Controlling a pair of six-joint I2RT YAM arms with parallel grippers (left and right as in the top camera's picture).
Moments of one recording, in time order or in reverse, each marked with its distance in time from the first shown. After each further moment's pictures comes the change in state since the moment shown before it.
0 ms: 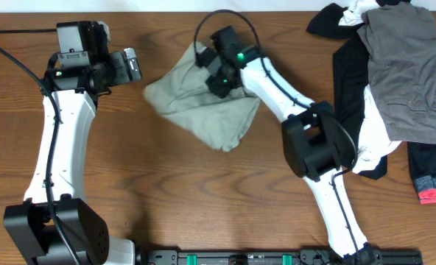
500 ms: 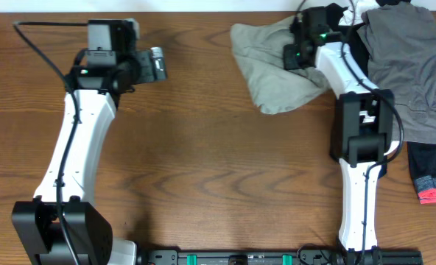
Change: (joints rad) left arm -0.111 0.000 0.000 0.032 0.015 -0.045; right arm -0.372 -0.021 -0.149 0.166 0.100 0.315
